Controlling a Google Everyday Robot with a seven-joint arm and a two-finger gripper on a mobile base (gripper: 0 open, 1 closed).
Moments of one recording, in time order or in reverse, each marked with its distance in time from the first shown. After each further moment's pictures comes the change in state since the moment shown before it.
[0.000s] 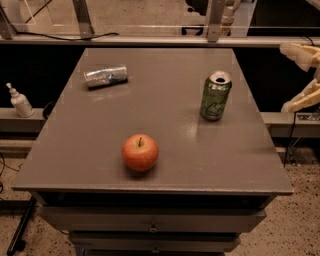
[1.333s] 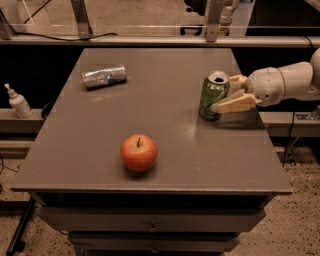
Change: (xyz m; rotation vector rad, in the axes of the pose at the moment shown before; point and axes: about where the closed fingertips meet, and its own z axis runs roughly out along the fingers) arm 0.044 0.032 0.134 -0.291 0.029 0.177
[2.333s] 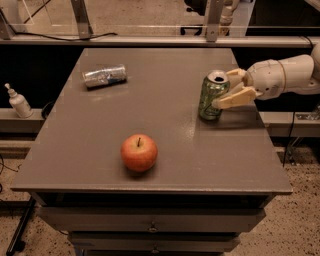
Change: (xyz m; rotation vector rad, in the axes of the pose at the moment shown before) arm -0.018 -0.005 -0.001 -0.008 -0.026 -0.035
